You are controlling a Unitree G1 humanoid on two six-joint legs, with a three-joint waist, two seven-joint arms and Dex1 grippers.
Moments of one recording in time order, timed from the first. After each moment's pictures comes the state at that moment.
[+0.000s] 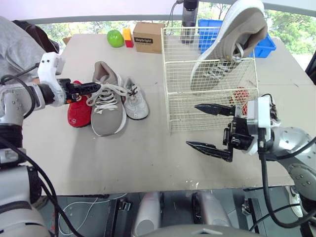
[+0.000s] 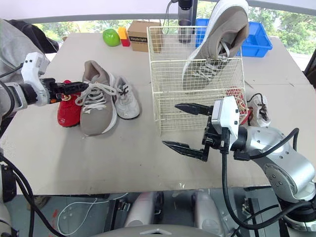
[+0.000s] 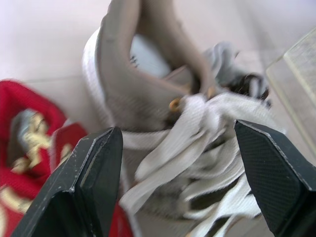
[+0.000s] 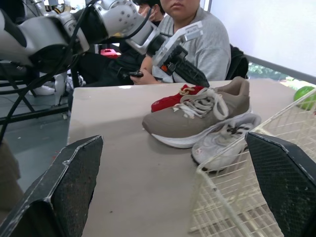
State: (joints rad) left arm -0.83 1.06 0.06 0.49 -0.58 1.00 -0.74; right arm -0.27 -0.62 -0.02 -0.74 0.77 0.58 0.76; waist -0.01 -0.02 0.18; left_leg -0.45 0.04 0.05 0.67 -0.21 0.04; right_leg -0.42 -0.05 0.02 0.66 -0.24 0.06
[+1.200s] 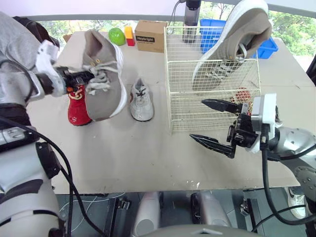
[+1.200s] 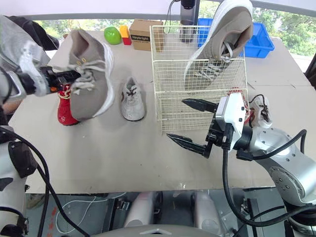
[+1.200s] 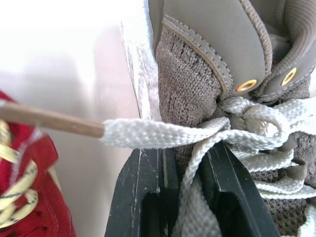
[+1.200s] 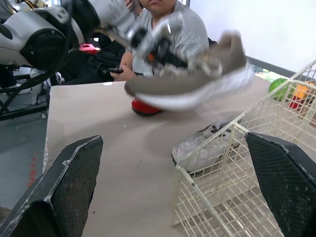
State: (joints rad) left arm -1.04 0.85 0.45 0.40 -0.40 1.38 -0.70; right arm -0.25 -0.66 -0.06 -0.75 0.81 0.58 0.68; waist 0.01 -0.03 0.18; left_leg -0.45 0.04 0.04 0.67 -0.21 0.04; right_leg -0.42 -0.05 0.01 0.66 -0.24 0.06
